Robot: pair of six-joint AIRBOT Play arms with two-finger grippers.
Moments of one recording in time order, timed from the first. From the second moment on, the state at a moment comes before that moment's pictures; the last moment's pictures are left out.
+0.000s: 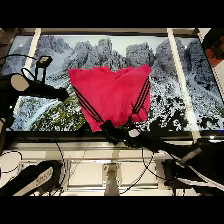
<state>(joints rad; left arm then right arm) -0.07 -1.09 1.09 1.31 -1.13 -1.30 0.98 -1.38 0.61 0.28 0.14 1.61</state>
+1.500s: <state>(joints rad) -0.07 -1.36 1.09 1.02 -0.93 -1.30 -0.01 -1.12 0.39 -0.73 1.02 1.49</state>
